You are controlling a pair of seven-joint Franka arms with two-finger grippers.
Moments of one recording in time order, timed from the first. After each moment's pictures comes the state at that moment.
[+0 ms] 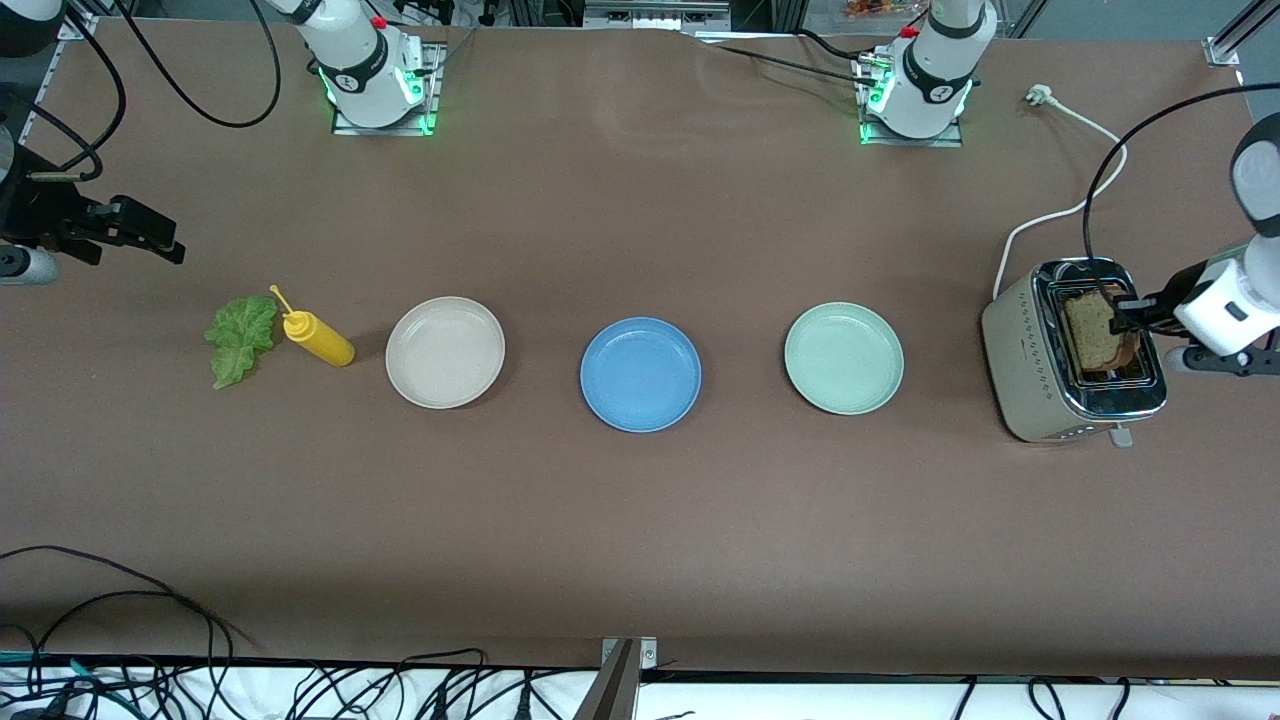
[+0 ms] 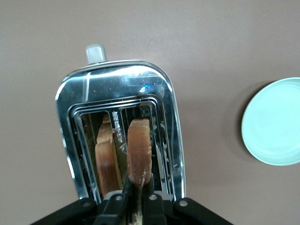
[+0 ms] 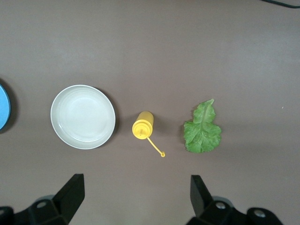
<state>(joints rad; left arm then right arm) 0.16 0.15 0.04 -1.85 0.03 1.87 0.23 0.06 0.02 -0.09 -1.64 0.03 1.63 -0.04</state>
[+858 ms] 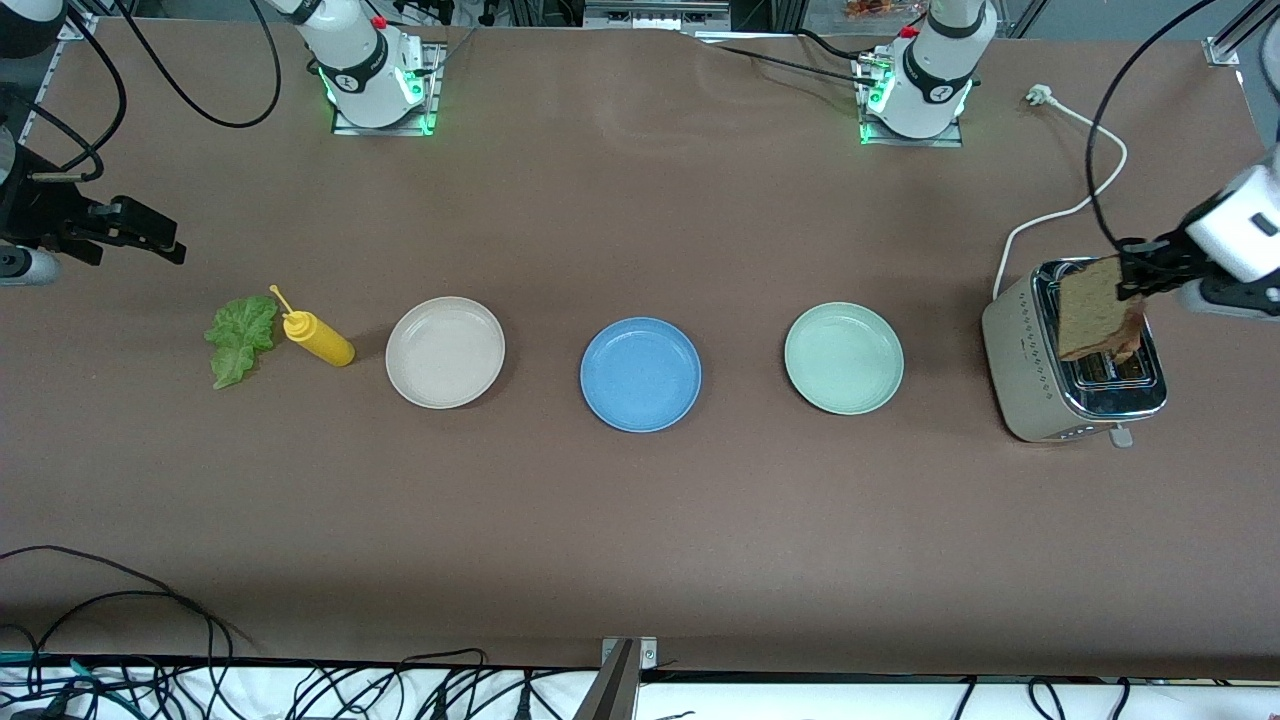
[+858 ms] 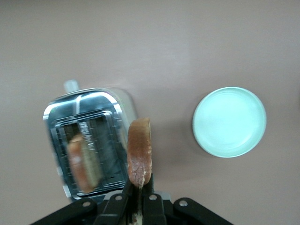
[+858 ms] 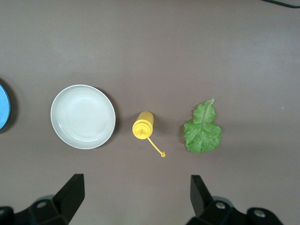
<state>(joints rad) 0.13 0.02 -0.10 -1.75 0.02 1.74 0.16 0.06 0.02 -0.09 -1.64 0.03 1.63 -0.04</state>
